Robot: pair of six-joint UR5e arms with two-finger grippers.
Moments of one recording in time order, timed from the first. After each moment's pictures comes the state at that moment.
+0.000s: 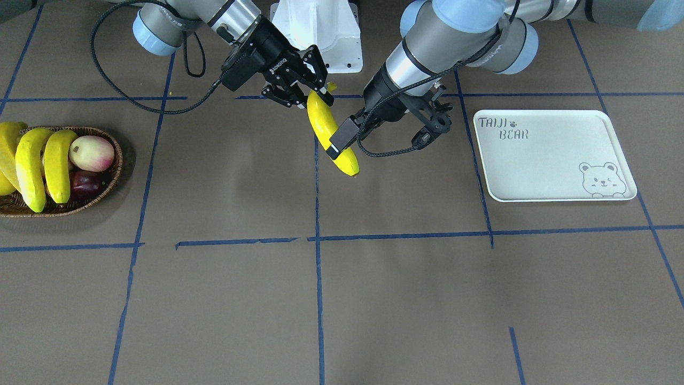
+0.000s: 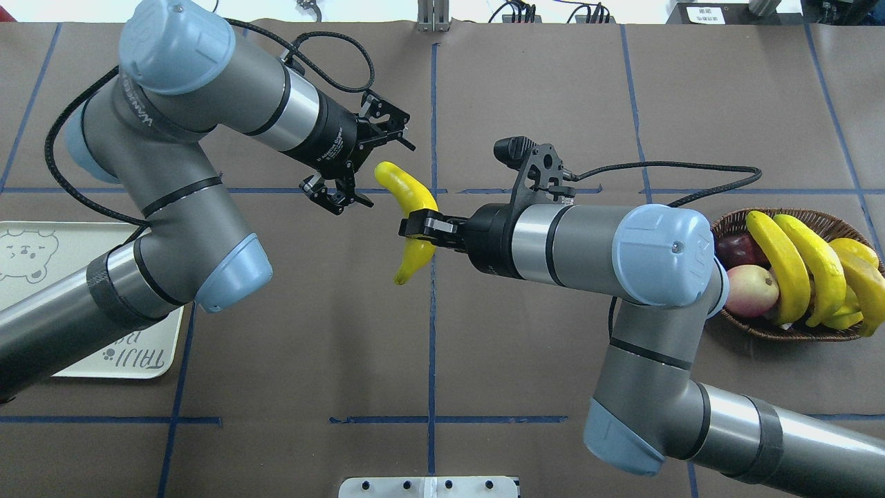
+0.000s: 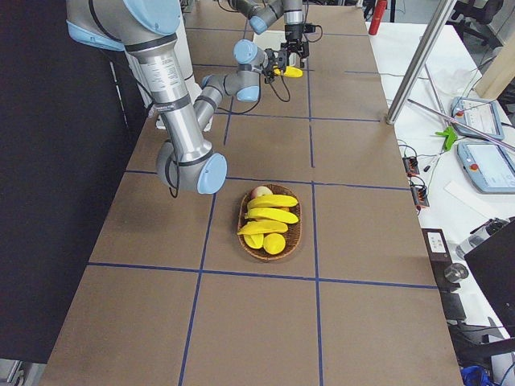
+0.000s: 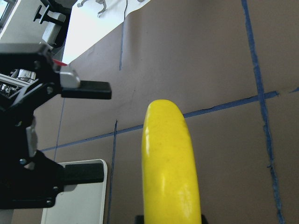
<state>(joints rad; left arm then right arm) -0.73 -2.25 -1.71 -2.00 -2.13 -2.09 0.46 -1.06 1.88 -0.82 1.66 1.53</state>
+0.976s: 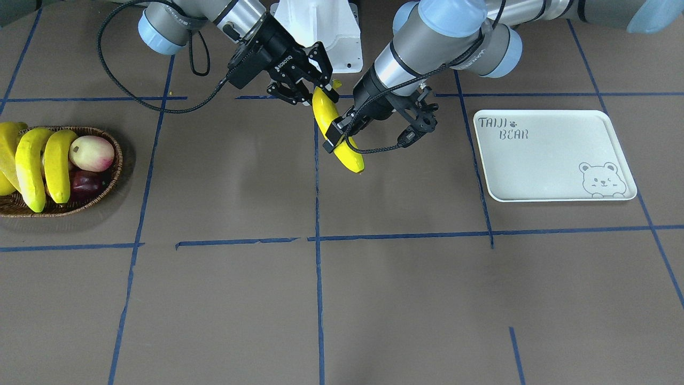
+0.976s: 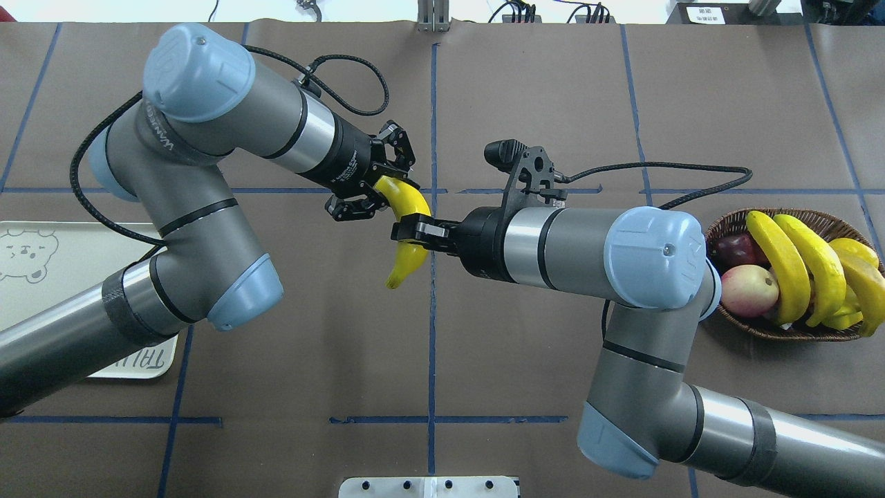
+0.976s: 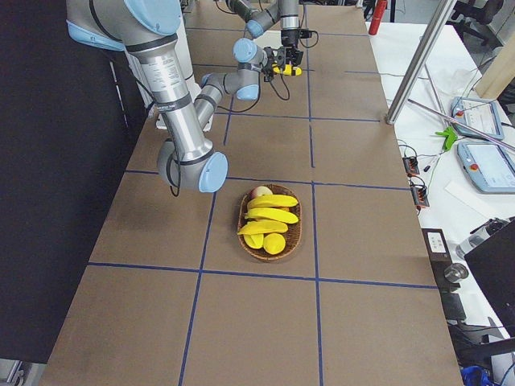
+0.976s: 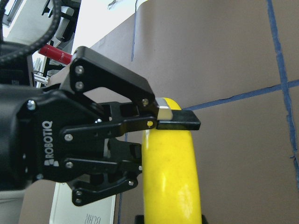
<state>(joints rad) -0.70 -2.25 -1.70 -2.03 -2.12 -2.10 0.45 -1.05 1.88 -0.83 1.67 1.52</state>
